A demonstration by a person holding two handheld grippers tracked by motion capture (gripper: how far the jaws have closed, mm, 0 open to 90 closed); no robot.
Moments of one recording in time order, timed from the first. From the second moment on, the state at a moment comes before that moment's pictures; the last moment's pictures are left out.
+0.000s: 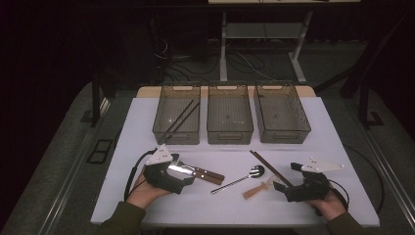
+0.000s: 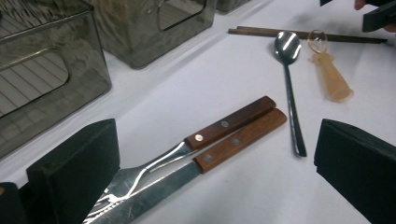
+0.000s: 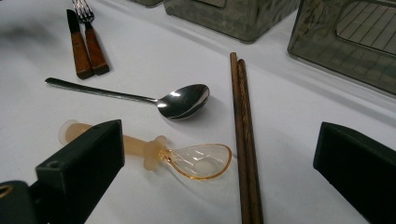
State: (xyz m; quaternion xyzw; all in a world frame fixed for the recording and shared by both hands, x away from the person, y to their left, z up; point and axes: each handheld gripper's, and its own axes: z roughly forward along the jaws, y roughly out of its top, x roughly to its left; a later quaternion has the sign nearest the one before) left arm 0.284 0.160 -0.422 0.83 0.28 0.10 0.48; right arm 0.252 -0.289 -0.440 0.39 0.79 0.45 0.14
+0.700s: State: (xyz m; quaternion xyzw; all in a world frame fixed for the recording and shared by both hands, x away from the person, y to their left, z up) left arm 0.270 0.158 -0.432 0.83 0.28 0.08 0.47; right arm 0.254 -0.311 -0.424 0.40 0.81 0.41 0.12
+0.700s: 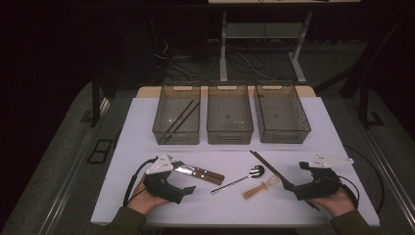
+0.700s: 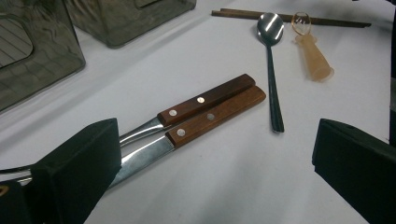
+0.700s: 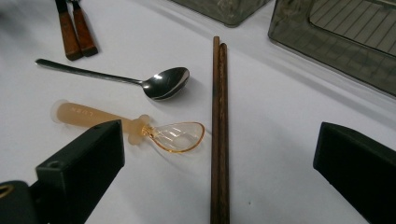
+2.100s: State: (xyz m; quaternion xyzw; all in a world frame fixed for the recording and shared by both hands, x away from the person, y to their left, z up) left arm 0.269 0.157 -0.432 0.83 0.28 0.08 0.47; right arm 0.265 -0.311 -0.439 0.40 0.84 0.35 0.08
